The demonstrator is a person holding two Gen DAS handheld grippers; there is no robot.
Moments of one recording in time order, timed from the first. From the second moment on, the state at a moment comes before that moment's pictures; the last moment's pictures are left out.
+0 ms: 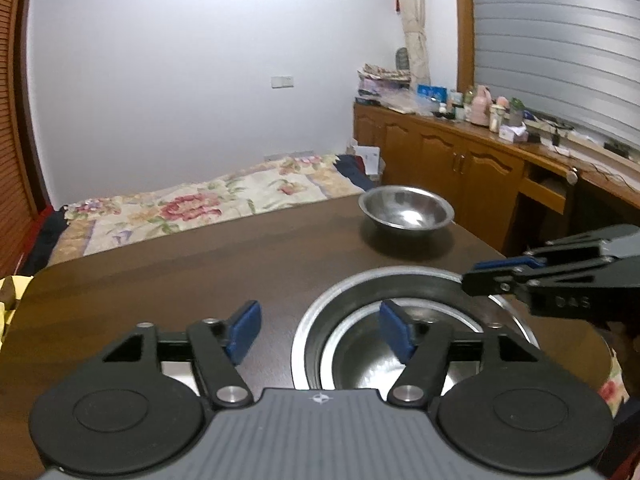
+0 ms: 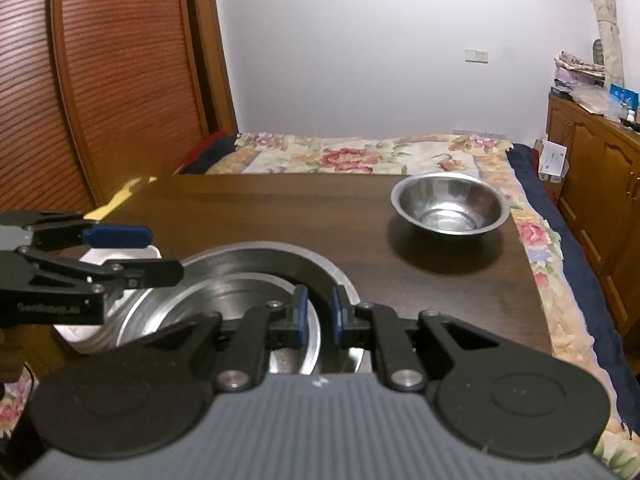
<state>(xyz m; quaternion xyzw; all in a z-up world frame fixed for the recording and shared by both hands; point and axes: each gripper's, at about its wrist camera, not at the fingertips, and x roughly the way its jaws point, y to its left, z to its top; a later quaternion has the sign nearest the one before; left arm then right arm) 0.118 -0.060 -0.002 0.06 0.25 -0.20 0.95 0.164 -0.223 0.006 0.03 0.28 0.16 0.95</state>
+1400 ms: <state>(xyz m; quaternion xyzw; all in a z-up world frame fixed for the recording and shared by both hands) 0.200 -0.123 0.042 0.08 0.24 -0.23 0.94 0.201 -0.292 0.028 0.05 0.20 0.07 0.98</state>
